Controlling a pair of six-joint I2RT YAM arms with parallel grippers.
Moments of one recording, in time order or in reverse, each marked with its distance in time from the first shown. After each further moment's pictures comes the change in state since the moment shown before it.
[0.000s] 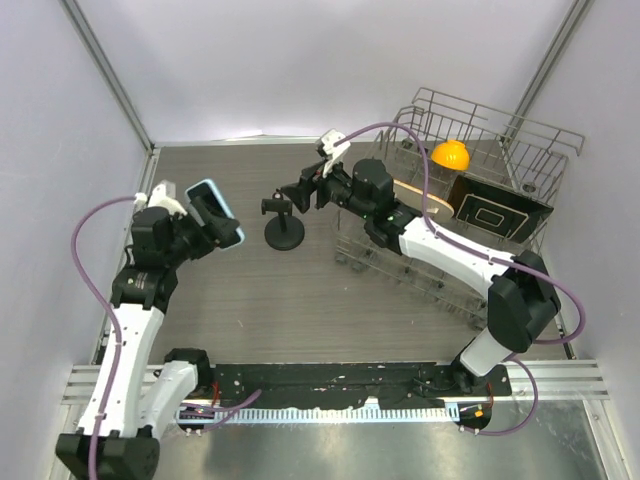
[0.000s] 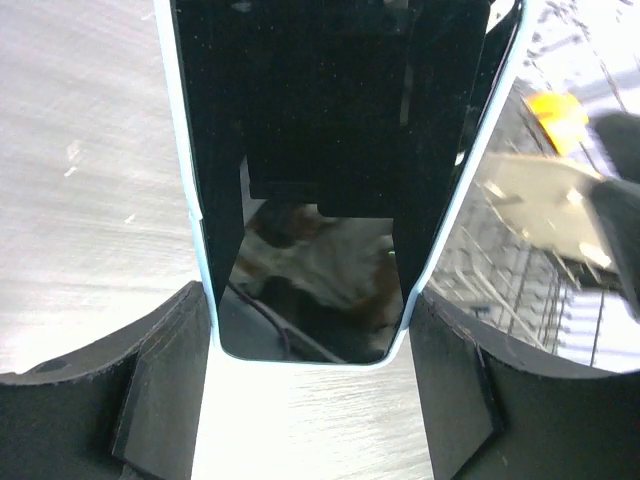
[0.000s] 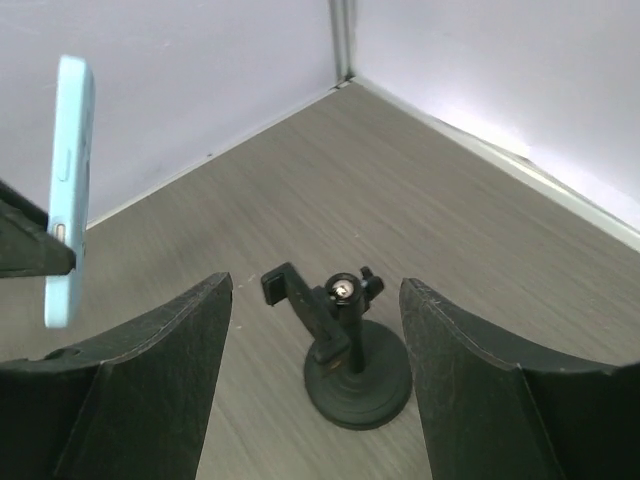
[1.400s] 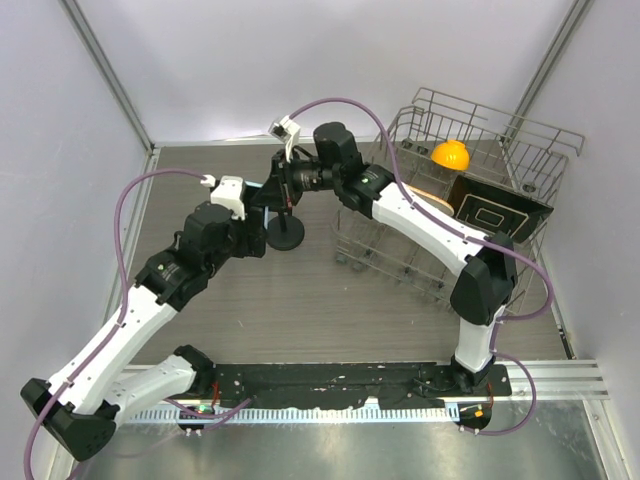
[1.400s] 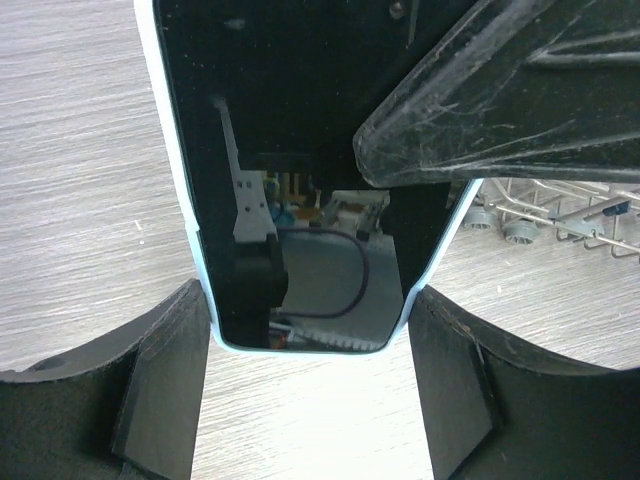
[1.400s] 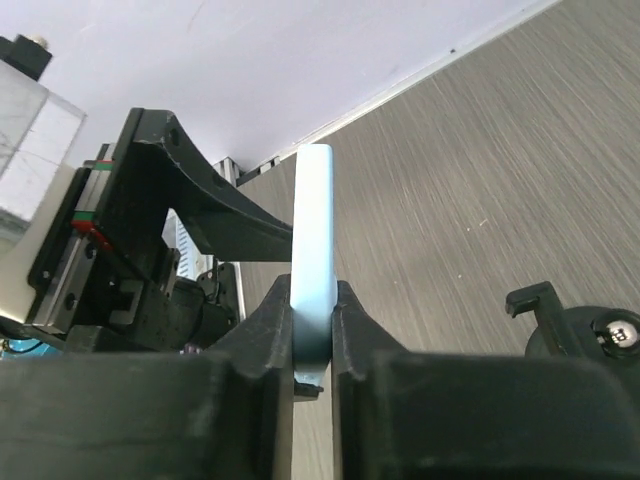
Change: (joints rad) left arm -0.629 0.104 0.164 -0.031 -0.507 0.414; right arm 0.036 0.256 0.559 -0.571 -0.507 0.216
